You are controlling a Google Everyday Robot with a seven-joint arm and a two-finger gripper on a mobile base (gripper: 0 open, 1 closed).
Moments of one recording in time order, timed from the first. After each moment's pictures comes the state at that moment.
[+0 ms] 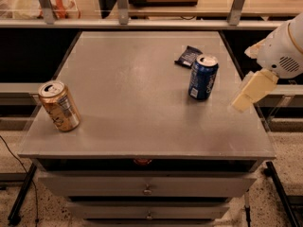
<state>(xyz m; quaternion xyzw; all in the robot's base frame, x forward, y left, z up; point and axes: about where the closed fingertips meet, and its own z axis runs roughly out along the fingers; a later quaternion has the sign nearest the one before) 0.499 -0.216 0.931 -0.51 0.82 0.05 0.26</state>
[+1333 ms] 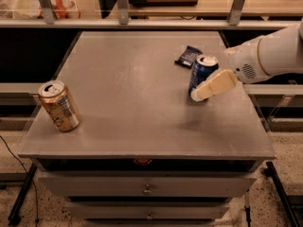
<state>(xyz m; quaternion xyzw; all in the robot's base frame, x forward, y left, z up) 0.562 -0.173 0.905 -0.41 0.81 0.12 0.40</state>
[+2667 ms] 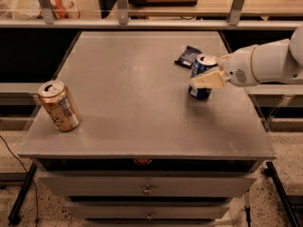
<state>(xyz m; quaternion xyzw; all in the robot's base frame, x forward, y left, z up) 0.591 -0.169 0.886 -0.38 0.80 0.15 0.44</state>
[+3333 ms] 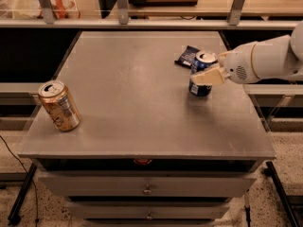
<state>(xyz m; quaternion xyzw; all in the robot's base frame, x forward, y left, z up) 0.595 -0.167 0.892 -0.39 0.80 0.15 0.44</state>
